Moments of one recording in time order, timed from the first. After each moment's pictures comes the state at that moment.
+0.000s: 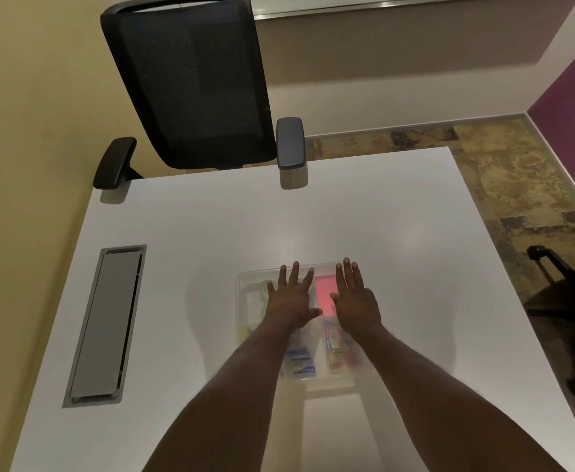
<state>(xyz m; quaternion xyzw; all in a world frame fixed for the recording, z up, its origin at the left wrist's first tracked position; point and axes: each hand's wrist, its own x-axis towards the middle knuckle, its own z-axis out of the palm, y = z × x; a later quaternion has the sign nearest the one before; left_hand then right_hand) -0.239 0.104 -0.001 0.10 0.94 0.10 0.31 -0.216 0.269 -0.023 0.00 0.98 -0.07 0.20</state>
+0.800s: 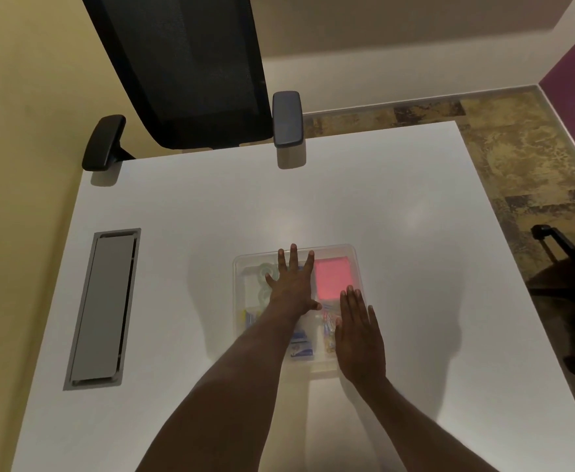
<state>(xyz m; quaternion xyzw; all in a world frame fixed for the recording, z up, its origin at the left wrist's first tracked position) -0.239 0.118 -0.017 0.06 0.93 0.11 0.35 -0.100 0.270 -0.065 0.00 0.99 -0.14 0.05</state>
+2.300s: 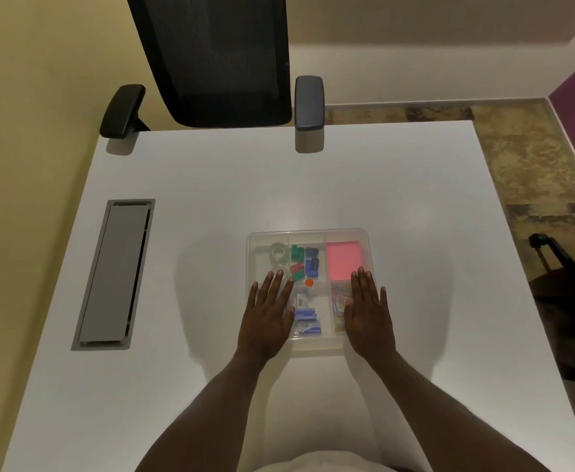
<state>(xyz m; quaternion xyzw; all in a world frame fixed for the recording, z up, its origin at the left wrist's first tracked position) -0.107 0.025 -0.055 0.10 0.97 0.14 0.15 -0.105 0.271 -0.054 -0.01 0.98 -0.14 0.10</state>
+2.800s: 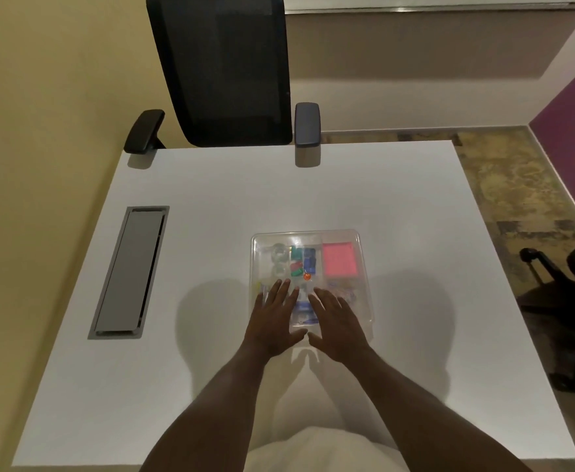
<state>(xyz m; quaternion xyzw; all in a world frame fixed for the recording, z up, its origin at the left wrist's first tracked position) -0.077 0.039 -0.012 0.13 0.97 0.10 0.20 -0.067 0.225 -0.016 -0.17 0.96 -0.14 0.16</state>
